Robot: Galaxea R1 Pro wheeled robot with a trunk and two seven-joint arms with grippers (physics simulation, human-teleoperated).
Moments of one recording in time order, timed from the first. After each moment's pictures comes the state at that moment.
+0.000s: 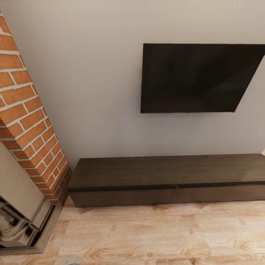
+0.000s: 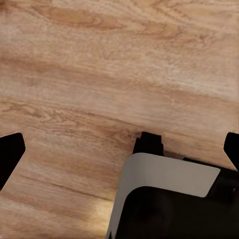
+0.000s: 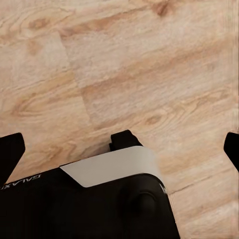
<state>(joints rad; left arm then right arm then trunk) -0.44 0.06 -0.03 -0.14 0.21 0.22 0.18 -0.25 0.08 0.31 -0.29 -0.51 0.01 -0.40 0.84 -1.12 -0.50</state>
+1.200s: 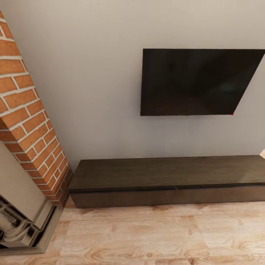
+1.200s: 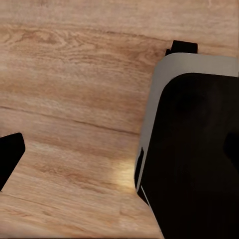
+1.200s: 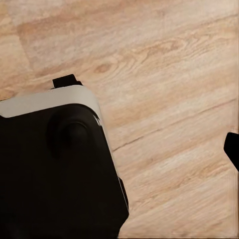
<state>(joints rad) -0.23 0.05 -0.04 -0.01 0.17 0.05 0.19 -0.21 0.07 0.32 -0.04 -0.50 -0.13 -0.40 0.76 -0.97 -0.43</state>
